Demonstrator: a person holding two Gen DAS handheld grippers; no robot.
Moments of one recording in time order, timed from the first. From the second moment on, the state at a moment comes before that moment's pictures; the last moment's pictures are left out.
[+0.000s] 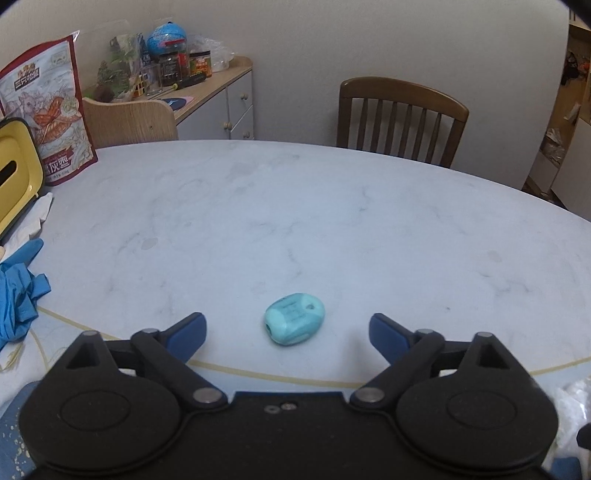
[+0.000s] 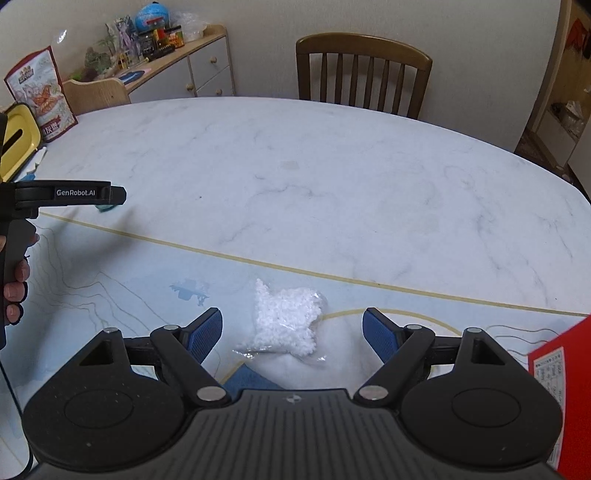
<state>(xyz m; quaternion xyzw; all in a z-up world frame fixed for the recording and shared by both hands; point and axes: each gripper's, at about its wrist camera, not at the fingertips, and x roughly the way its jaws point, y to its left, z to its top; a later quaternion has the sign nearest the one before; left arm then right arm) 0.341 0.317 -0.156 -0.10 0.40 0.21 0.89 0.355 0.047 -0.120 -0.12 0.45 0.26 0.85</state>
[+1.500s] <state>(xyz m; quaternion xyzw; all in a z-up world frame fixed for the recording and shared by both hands) 0.309 0.246 -0.107 -0.09 0.39 0.11 0.91 0.324 0.013 -0.074 -0.06 0.46 0.27 0.85</state>
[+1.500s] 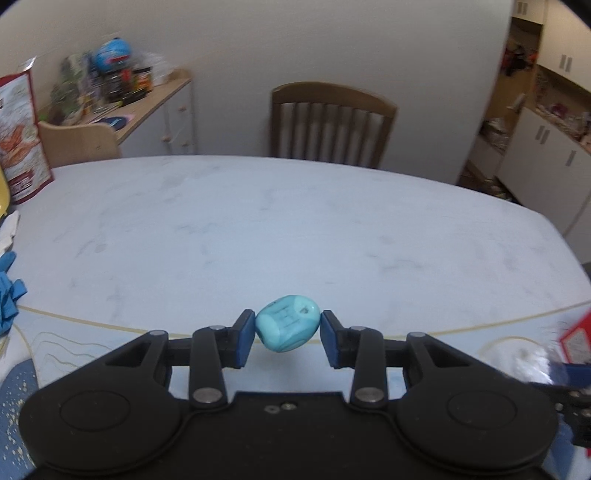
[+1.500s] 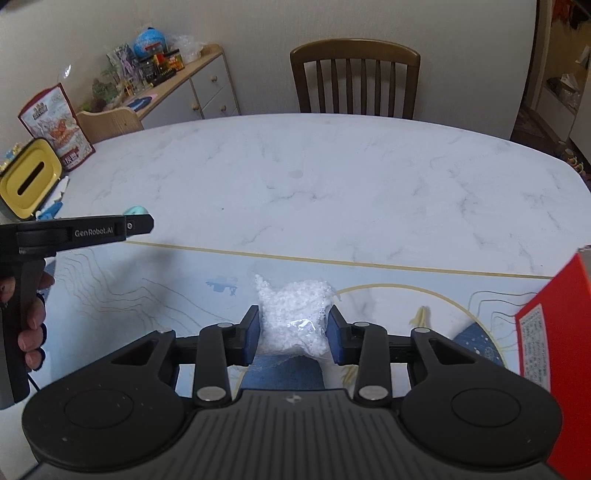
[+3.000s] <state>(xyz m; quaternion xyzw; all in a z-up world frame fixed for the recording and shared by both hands) 0.275 -0.072 -0.037 -0.03 0.40 -0.11 0.91 0.304 -0.260 -0.008 -0.01 0.43 0.23 0.87</state>
